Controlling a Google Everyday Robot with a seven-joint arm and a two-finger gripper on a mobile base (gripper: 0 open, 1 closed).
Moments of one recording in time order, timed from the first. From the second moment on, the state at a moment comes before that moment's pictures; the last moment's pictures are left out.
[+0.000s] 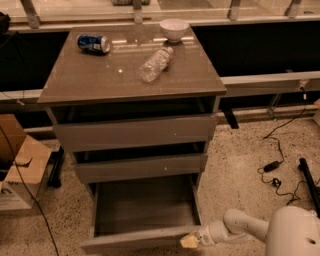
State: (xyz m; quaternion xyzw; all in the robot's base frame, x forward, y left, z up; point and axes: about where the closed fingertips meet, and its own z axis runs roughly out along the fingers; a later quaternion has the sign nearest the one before) arm 0.445 -0.125 0.187 -0.29 0.86 0.41 0.13
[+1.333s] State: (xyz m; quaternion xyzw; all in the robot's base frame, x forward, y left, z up) arm 0.493 -0.113 0.179 -0.30 0.85 0.41 0.16
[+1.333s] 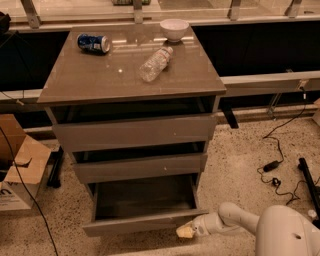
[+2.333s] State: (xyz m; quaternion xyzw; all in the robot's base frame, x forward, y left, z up) arm 0.552 -0.083 0.184 -0.36 0.82 0.38 0.21
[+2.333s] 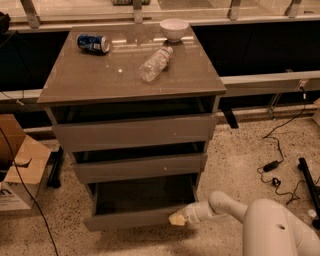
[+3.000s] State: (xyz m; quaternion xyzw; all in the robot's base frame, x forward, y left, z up) arm 0.575 -0.073 0.190 -0.38 0.81 0.38 0.23
